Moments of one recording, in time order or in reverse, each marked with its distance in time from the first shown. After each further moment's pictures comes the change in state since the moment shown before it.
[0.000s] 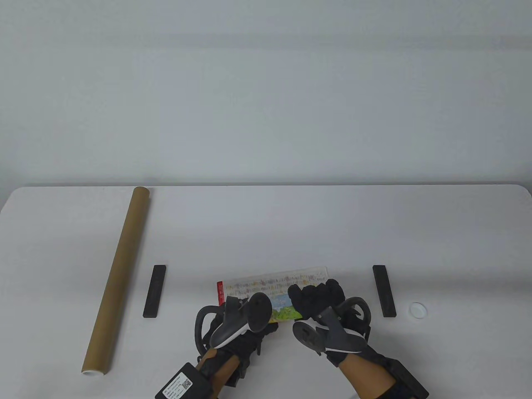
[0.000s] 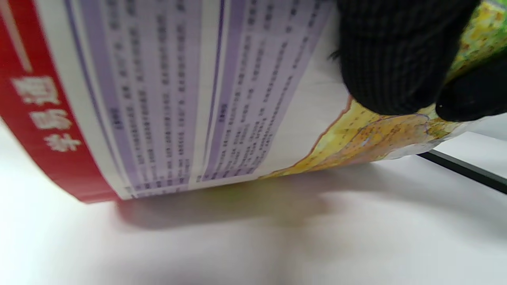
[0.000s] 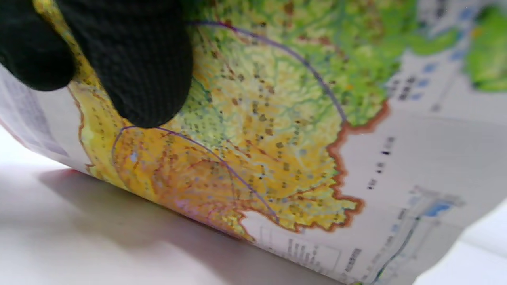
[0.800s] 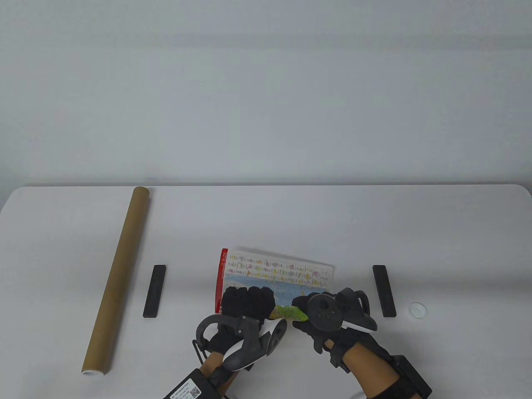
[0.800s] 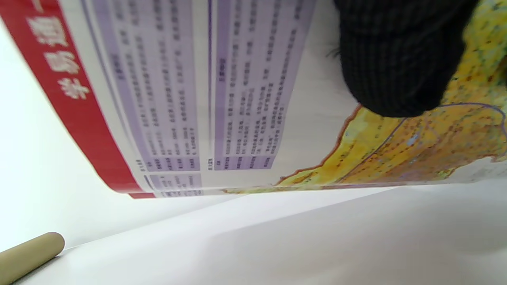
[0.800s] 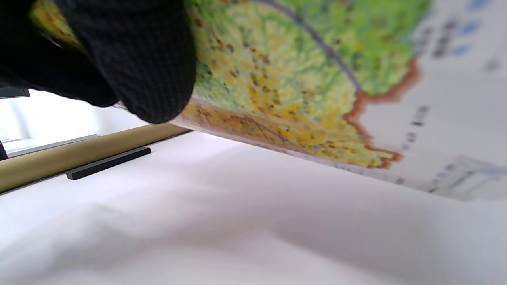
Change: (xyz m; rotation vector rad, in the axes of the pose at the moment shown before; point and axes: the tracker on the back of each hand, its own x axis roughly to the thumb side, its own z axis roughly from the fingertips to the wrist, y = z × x) left_hand 0.031 0.007 0.024 0.428 -0.046 -0.430; right_hand -0.027 0.014 -0.006 0.162 0.057 -0.436
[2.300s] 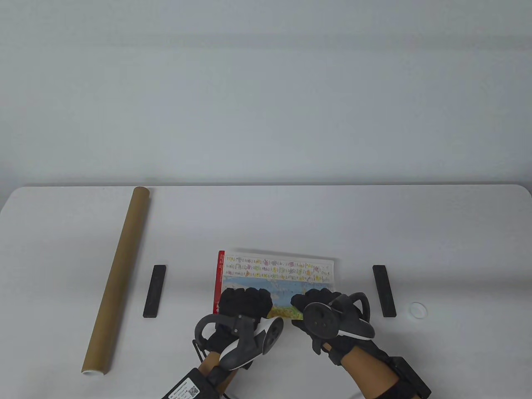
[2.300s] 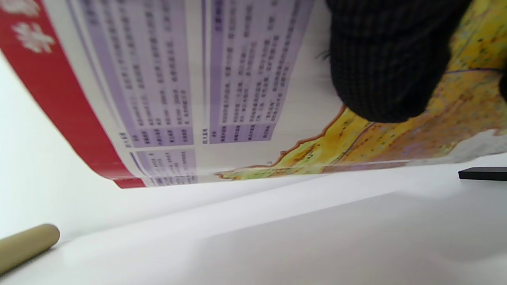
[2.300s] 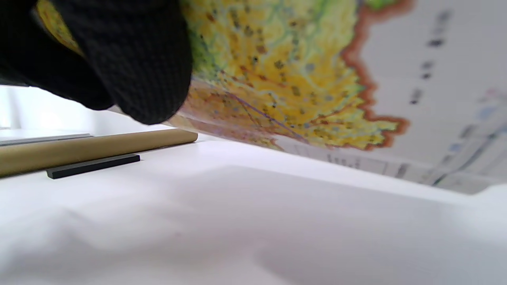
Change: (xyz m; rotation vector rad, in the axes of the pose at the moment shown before) left_hand -0.006 -0.004 -0.002 -0.017 0.013 0.063; right_hand 0.013 -0.006 0.005 -0.105 -0.019 0.166
